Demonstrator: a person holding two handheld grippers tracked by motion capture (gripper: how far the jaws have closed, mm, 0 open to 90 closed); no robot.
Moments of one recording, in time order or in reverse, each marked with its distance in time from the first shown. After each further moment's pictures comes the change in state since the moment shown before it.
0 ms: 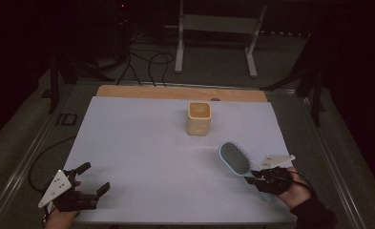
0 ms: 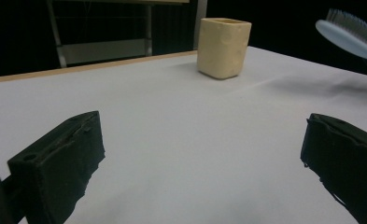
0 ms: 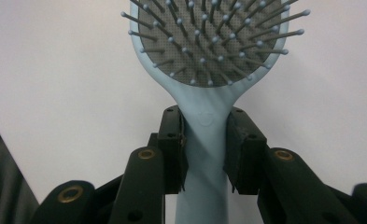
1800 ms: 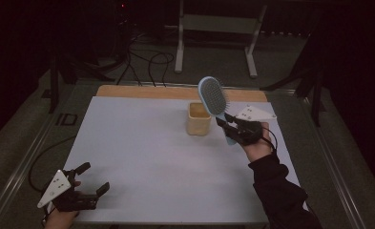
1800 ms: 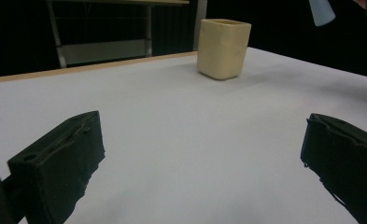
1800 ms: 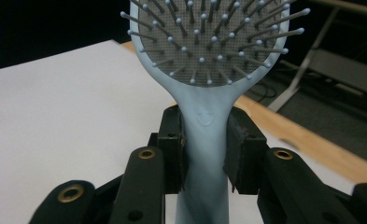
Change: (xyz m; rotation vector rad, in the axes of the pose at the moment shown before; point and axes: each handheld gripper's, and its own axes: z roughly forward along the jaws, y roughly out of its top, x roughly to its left) left arm 0.000 0.000 -0.001 -0.002 -0.002 -0.004; right arm -0.015 0.140 0.021 -0.487 -0.192 0.006
